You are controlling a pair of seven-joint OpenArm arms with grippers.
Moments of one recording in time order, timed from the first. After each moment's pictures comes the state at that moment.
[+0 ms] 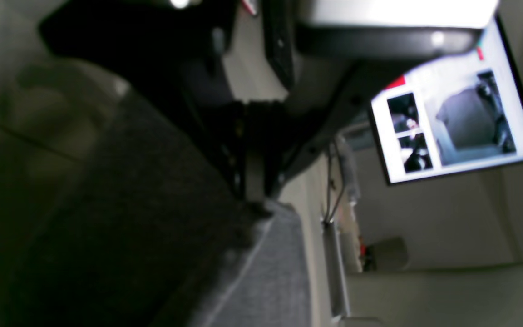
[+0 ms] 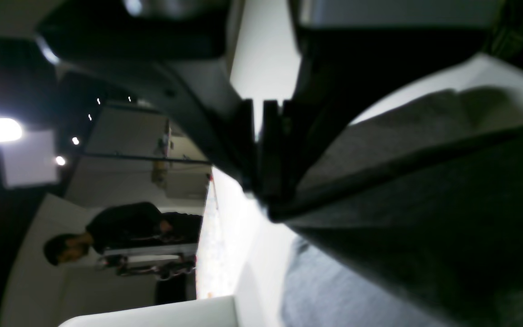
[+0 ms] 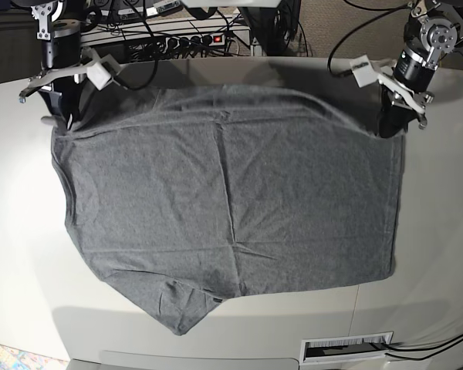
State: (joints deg) left arm 31.7 -57.3 26.8 115.0 41.6 12.5 24.3; right arm -55.4 45.8 0.1 131.1 -45.5 -13.8 -36.7
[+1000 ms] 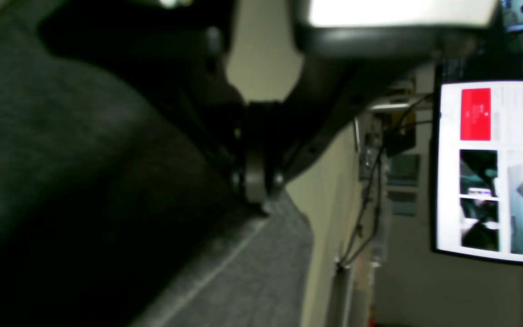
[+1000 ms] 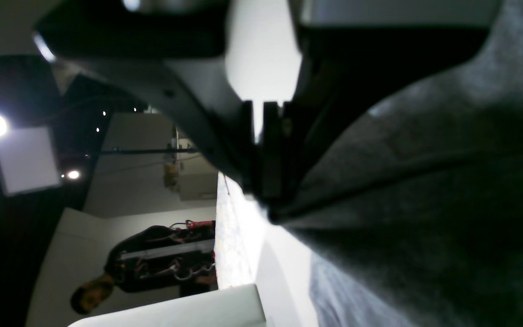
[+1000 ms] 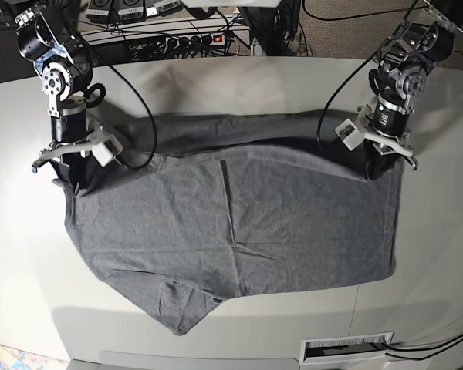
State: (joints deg) left arm 12.5 -38.4 26.8 95.1 31.2 12.3 18.1; right arm -17.4 45.2 -14.8 105.8 -37.5 -12.1 -30.4
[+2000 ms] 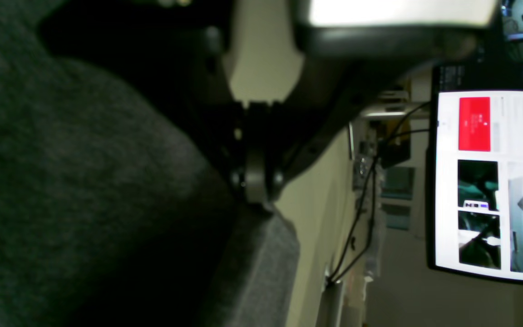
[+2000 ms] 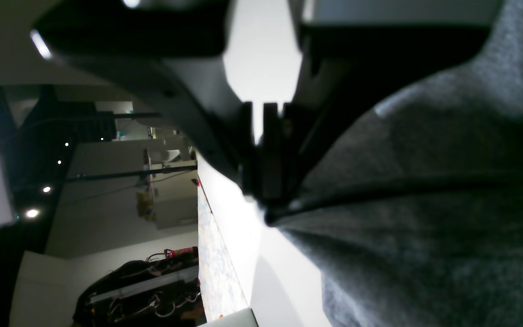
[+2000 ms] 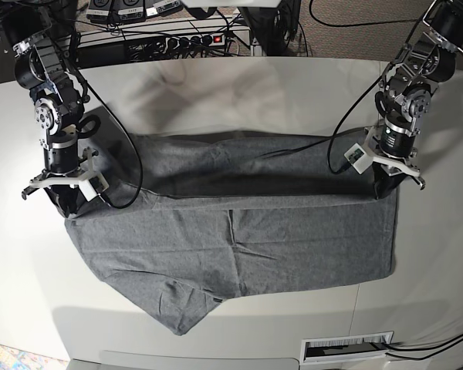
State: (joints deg) left arm 5.9 -37.5 26.8 87.8 28.1 12.1 15.8; right arm -7.1 44.4 -15.3 98.8 -26.5 -9.6 -29.3
